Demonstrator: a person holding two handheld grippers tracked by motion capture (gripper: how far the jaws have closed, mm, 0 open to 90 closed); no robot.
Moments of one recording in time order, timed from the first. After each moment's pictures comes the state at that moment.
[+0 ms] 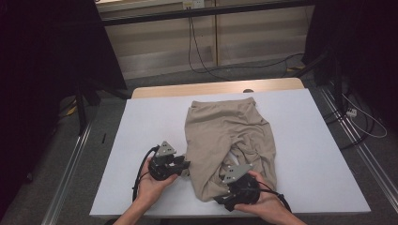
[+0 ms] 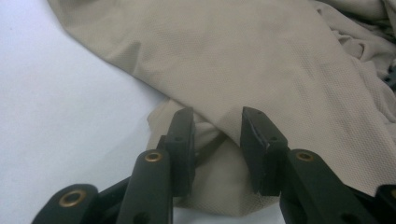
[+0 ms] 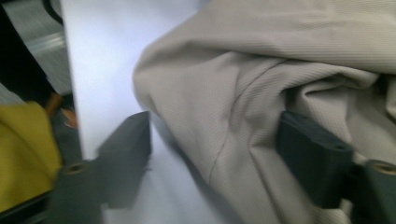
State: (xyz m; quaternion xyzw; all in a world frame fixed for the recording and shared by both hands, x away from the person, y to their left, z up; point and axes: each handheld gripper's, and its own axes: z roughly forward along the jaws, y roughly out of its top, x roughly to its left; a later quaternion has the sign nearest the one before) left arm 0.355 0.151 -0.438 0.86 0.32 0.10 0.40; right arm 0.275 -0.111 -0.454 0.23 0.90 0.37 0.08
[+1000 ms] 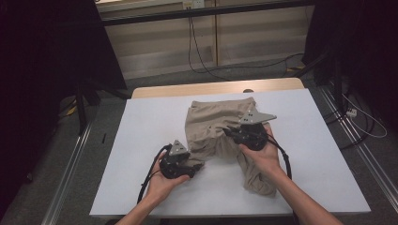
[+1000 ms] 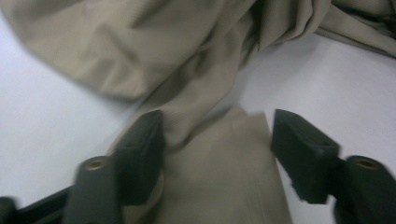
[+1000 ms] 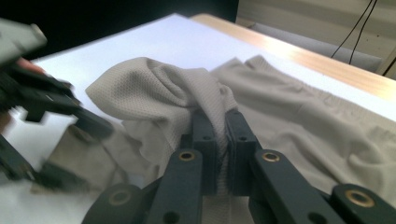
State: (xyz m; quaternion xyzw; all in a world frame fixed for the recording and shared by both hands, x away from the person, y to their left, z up) left arm 0.369 0.112 -0.446 0.88 0.29 0.10 0.37; right arm 0.378 -0.156 -0.387 0.36 0.77 0.49 0.19
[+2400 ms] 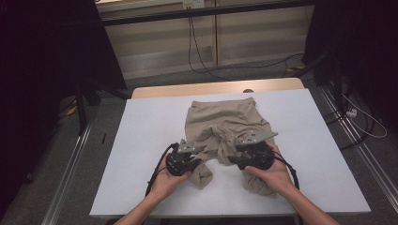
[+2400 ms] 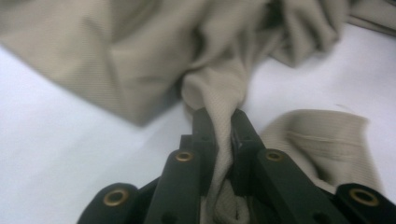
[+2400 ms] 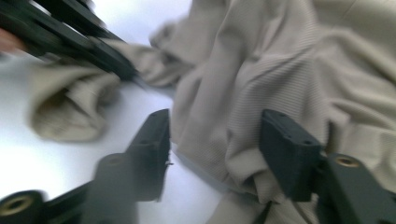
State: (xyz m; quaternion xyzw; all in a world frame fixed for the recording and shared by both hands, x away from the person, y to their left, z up) left arm 0.365 0.103 -0.450 0.88 0.30 0.06 0.36; right arm 0.346 -0.165 -0.436 0.36 0.83 0.41 0.13
